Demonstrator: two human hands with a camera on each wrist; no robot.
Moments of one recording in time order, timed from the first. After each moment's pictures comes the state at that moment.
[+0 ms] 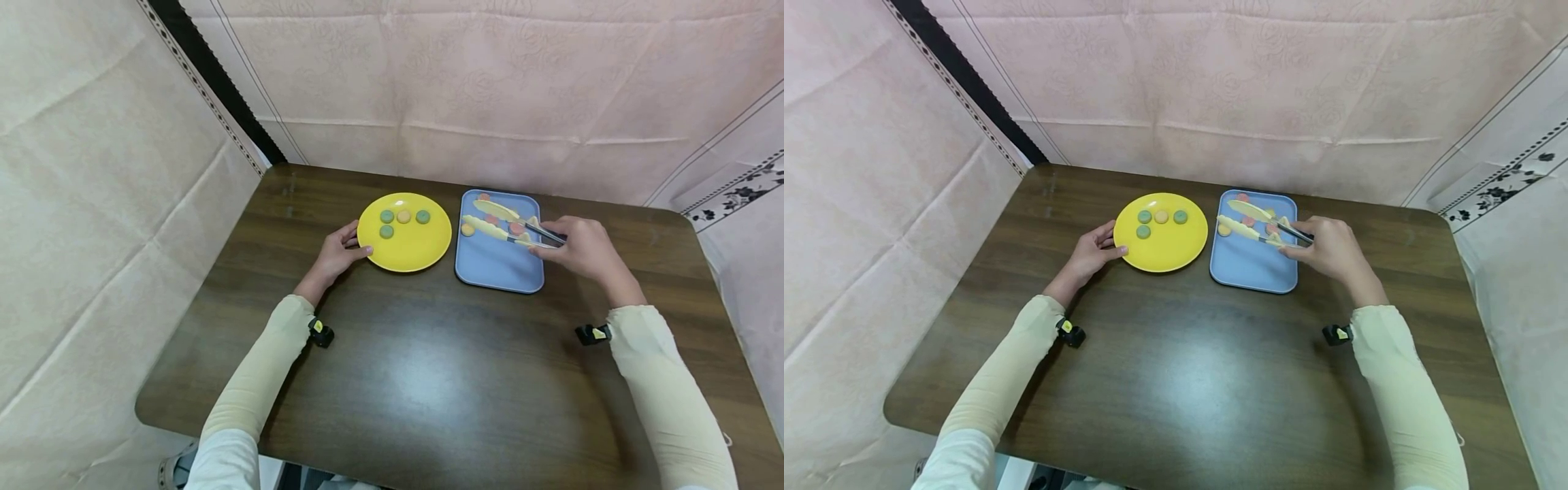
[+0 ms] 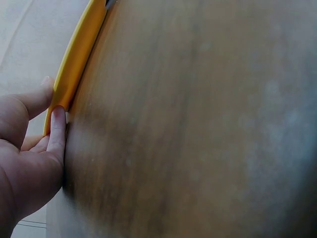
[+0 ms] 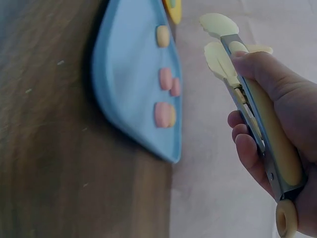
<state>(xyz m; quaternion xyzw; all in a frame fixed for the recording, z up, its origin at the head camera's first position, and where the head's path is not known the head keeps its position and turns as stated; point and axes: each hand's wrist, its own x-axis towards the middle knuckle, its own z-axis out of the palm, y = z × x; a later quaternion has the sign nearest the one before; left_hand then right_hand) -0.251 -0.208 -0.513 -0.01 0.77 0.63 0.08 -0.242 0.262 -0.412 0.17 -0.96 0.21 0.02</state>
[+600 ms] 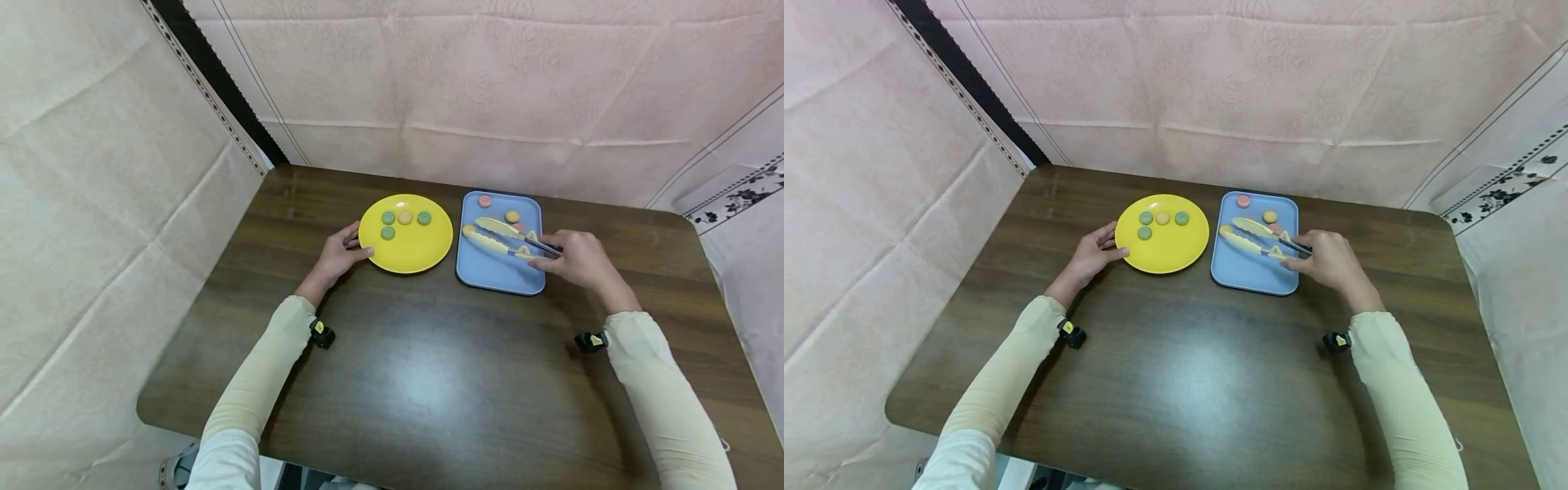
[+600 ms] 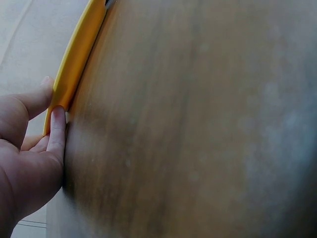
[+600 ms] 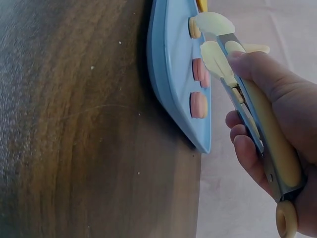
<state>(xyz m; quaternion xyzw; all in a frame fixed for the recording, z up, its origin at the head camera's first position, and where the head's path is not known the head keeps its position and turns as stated) -0.251 -0.209 -0.510 -0.02 0.76 0.64 0.10 -0.245 0.271 -0.440 0.18 -0.96 0.21 -0.02</state>
